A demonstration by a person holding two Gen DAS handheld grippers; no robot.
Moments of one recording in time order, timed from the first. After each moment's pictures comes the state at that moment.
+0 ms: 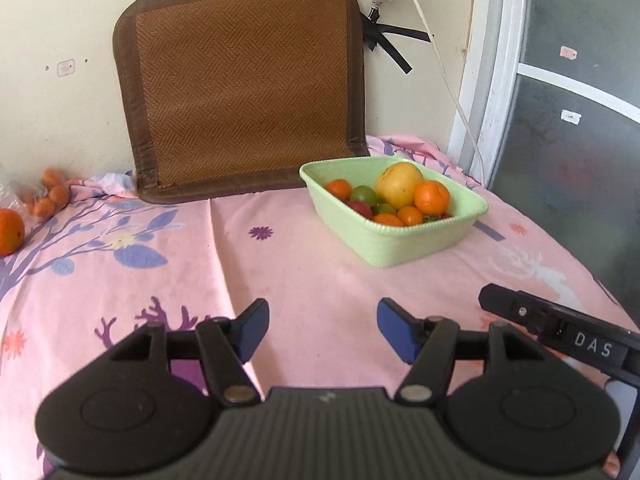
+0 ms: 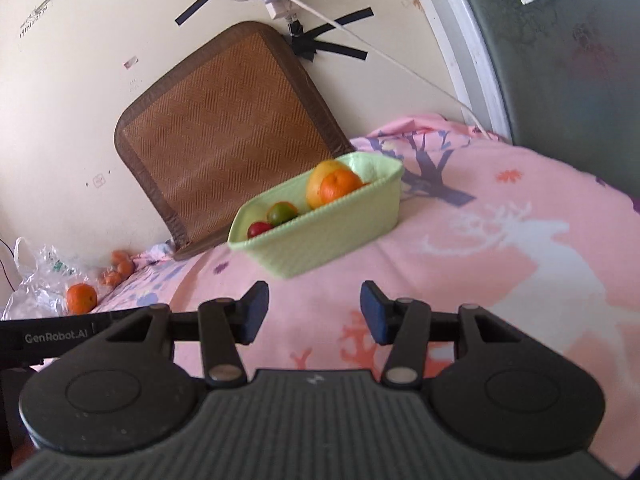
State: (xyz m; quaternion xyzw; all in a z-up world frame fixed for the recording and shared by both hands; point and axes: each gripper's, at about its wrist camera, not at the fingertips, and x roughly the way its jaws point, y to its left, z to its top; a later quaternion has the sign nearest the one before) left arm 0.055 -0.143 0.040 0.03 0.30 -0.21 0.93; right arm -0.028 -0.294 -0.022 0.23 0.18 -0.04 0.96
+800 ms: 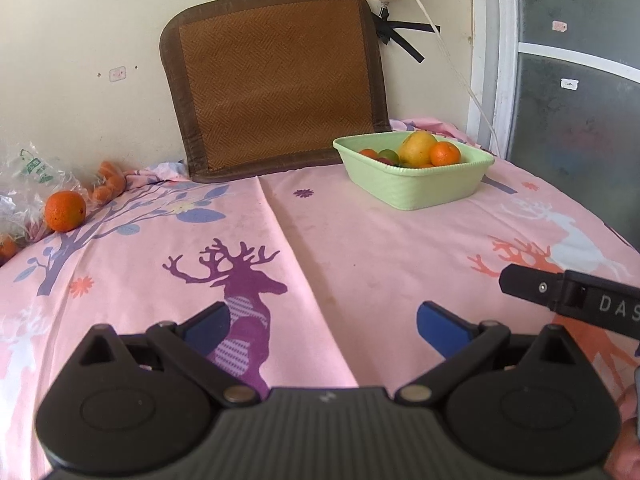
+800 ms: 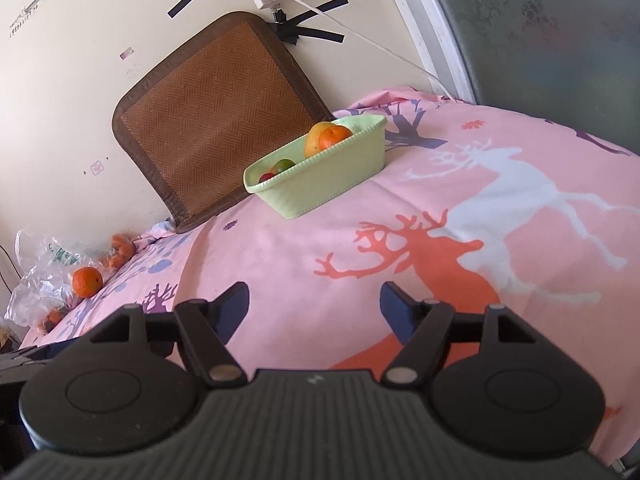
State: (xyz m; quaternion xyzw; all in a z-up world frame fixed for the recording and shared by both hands) left arm -0.015 -0.117 0.025 0.07 0.29 -0.16 0.94; right arm -0.071 -0.260 -0.029 0.25 0.19 -0.07 0.95
